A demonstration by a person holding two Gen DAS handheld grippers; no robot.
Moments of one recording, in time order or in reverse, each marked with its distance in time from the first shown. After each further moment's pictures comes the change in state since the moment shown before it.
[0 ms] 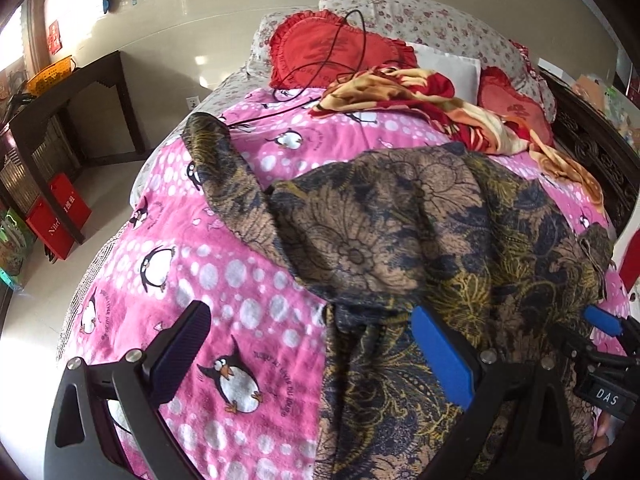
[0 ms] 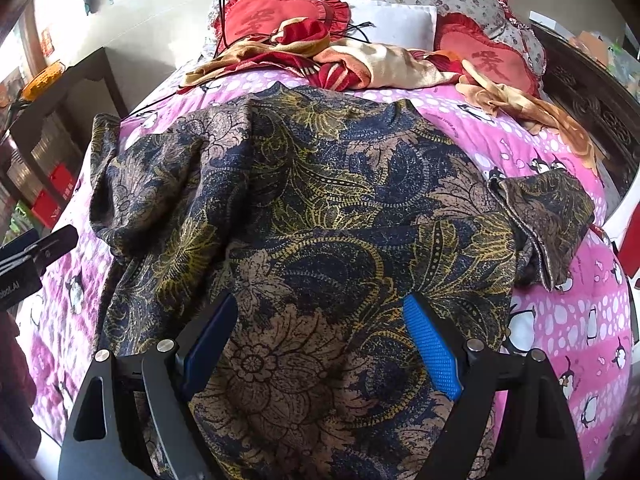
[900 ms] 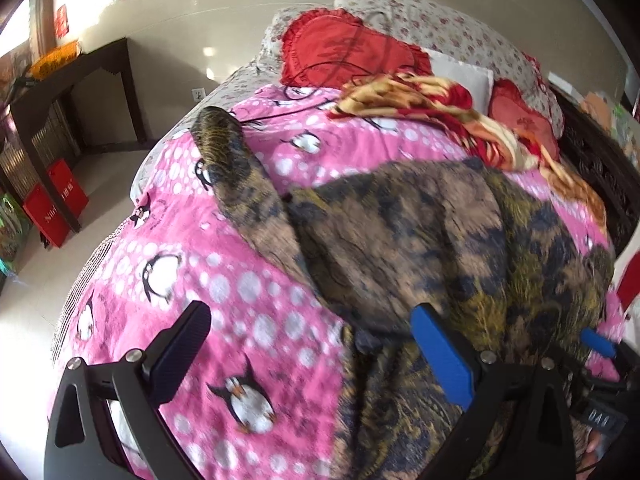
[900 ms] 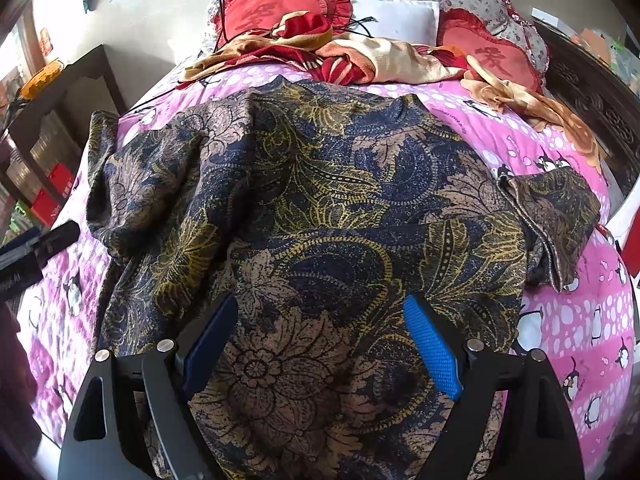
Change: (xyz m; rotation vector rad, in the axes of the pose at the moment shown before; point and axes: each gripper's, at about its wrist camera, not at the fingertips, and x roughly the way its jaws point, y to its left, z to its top) left arm 0.017 0.030 0.019 -0.073 0.009 -0.022; right arm 0.009 0.005 0.002 -0.006 0.015 0.005
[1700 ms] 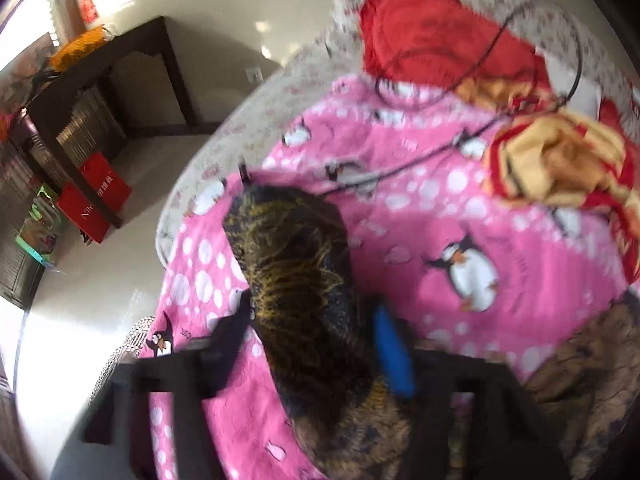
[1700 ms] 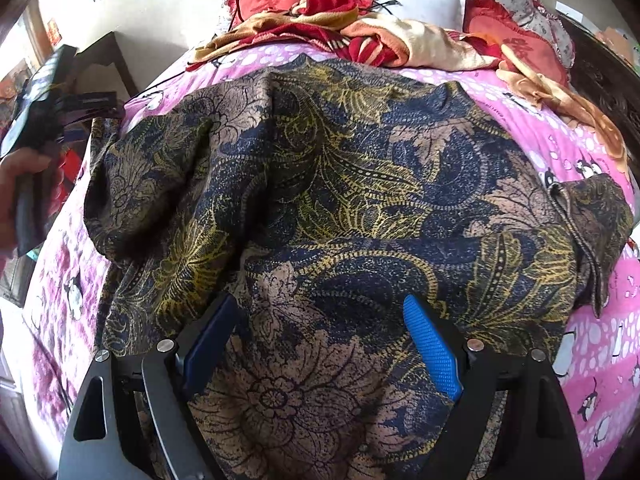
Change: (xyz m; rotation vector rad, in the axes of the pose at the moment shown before) left arm 0.148 0.067 0.133 -0.052 0.121 0.231; right arm 0.035 0.010 0.013 -0.028 0.067 0.064
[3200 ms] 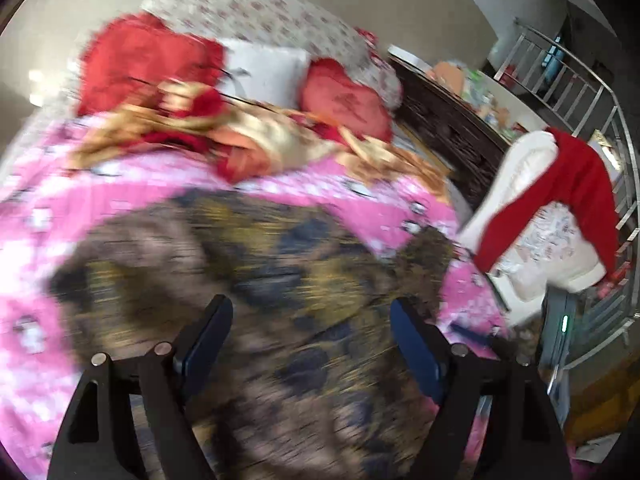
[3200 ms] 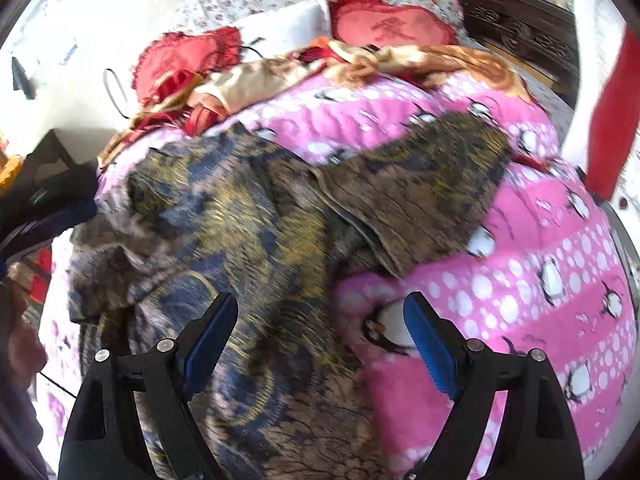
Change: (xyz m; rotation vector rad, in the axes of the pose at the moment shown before) left arm -0.207 -0.165 -0.119 0.309 -0.081 -0.732; right arm -0.068 -0.139 -0.020 0.277 -0.149 -0.064
